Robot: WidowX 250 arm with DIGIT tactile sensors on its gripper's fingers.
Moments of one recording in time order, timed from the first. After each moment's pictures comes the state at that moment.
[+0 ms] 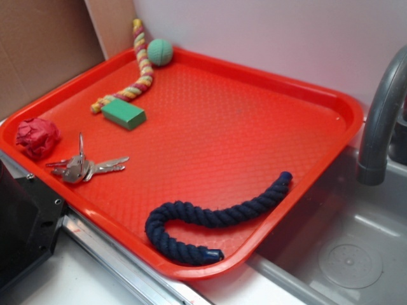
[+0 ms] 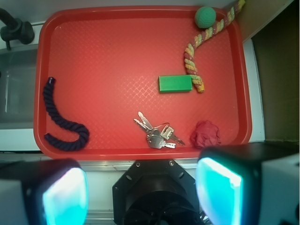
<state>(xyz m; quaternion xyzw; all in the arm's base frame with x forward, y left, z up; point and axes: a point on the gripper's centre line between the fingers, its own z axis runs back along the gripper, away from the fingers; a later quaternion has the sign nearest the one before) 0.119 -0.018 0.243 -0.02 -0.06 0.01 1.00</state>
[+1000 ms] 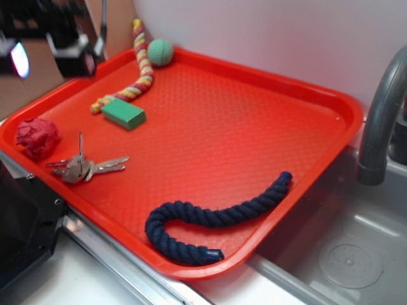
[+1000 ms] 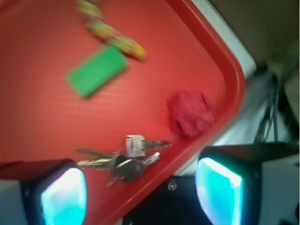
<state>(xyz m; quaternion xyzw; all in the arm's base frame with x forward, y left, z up) 0.137 0.030 0.103 0.07 0.01 0.37 0.92</state>
